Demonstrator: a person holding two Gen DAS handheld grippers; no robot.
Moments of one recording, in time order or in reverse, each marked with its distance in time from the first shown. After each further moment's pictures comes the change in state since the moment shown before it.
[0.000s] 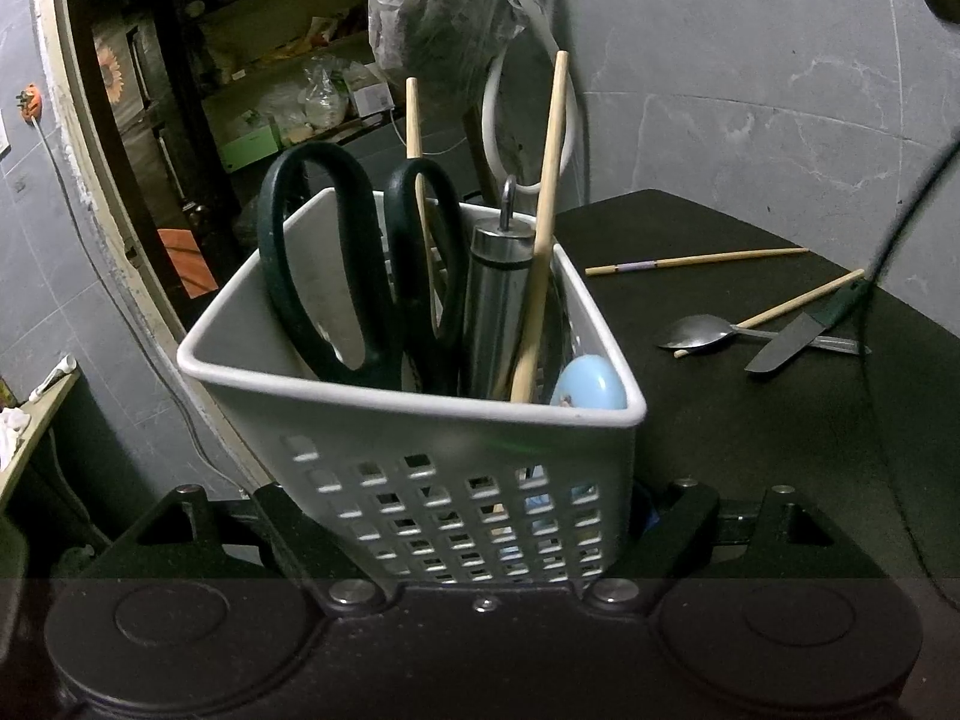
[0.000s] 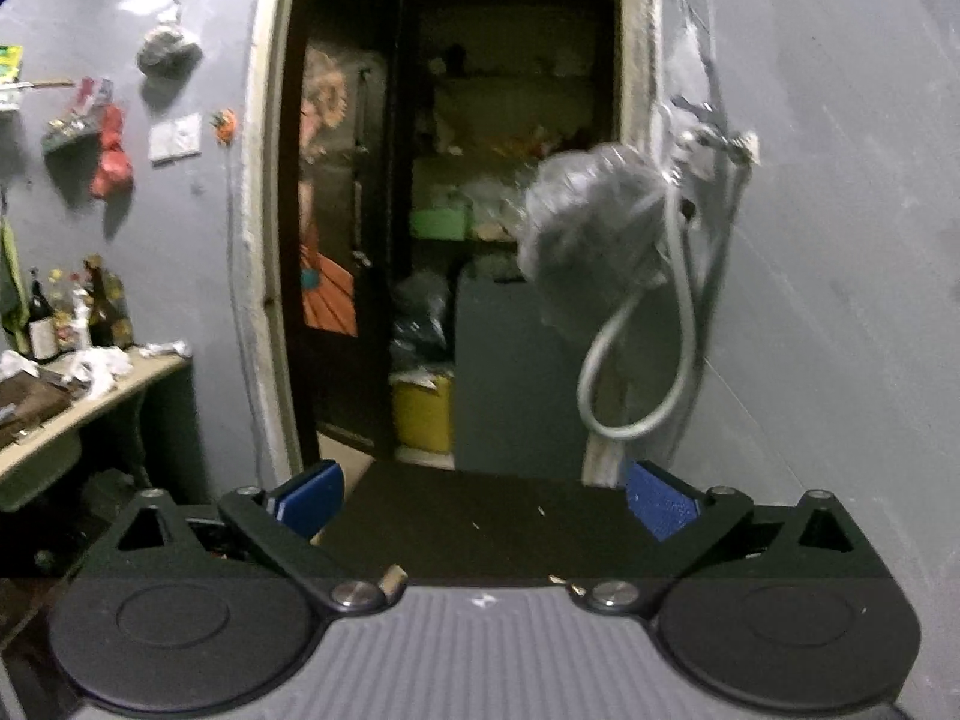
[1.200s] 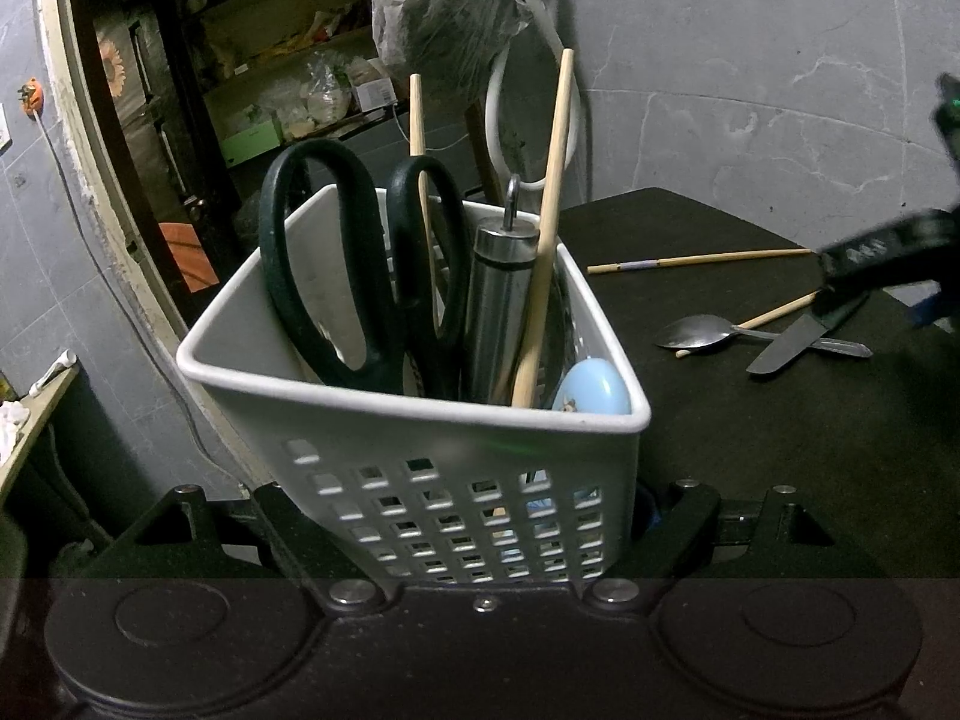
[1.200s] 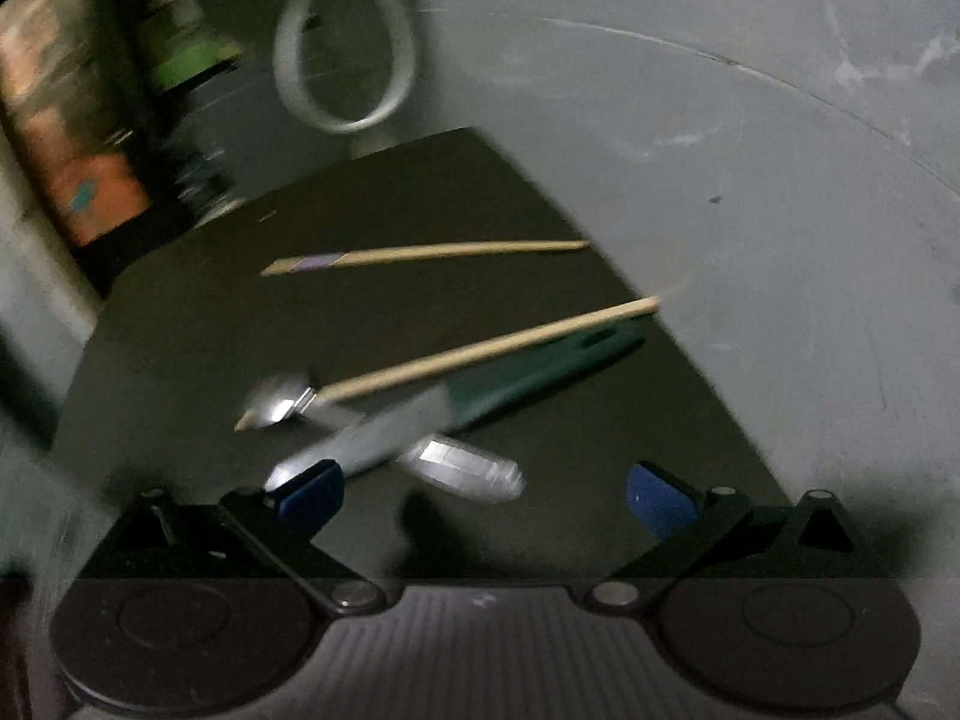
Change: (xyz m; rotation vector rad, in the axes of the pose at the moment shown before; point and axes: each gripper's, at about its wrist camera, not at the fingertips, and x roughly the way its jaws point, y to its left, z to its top) left arm 0.003 0.000 -0.001 -0.009 0.007 0.000; right arm 0.070 -0.138 -0.177 0.528 0.435 -0.292
